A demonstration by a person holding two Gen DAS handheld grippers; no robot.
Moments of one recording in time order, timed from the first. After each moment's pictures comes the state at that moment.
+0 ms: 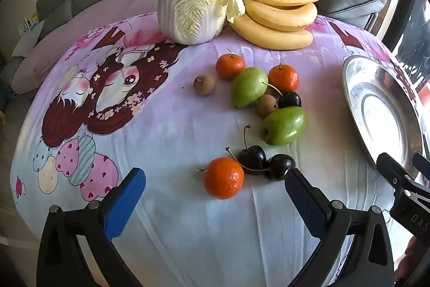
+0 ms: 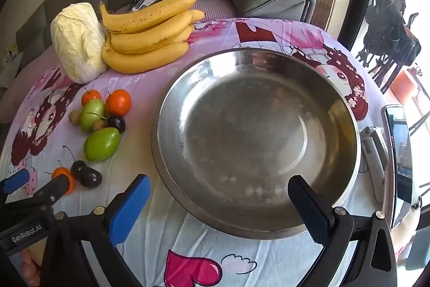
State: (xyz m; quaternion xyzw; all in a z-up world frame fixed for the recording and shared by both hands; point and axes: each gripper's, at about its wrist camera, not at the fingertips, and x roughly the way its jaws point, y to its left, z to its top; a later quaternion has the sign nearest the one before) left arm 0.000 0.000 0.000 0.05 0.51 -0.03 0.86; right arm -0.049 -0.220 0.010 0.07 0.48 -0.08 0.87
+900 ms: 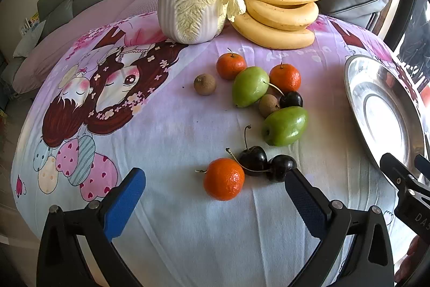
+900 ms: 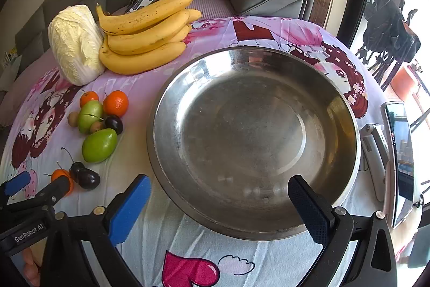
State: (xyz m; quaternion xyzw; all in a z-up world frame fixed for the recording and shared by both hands) left arm 0.002 0.004 -0.003 0.05 0.51 -0.03 0.86; right arm -0.049 -0.223 0.008 0.07 0.48 -0.08 0.87
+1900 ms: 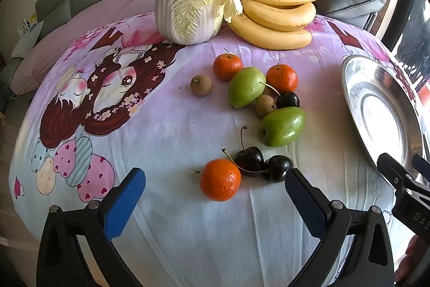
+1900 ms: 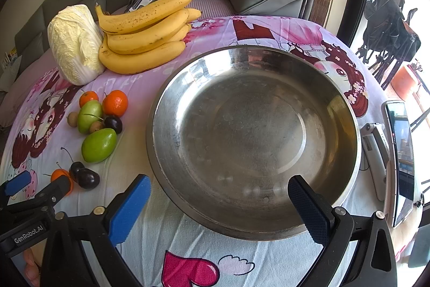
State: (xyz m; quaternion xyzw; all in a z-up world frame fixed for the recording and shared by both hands) left arm 0.000 -0.001 -0.002 0.05 0.51 -0.03 0.86; right arm -0.048 -0.224 0.007 0.07 0.48 -0.08 0.87
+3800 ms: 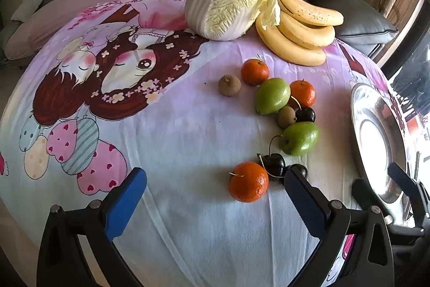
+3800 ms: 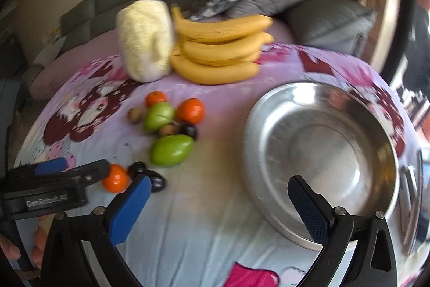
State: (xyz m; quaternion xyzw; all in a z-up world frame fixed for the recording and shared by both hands) left arm 0.010 0.048 -0.001 -0.04 0.53 -0.04 0.85; right arm -0.043 -0.157 0.034 0.03 0.43 0.05 0.90
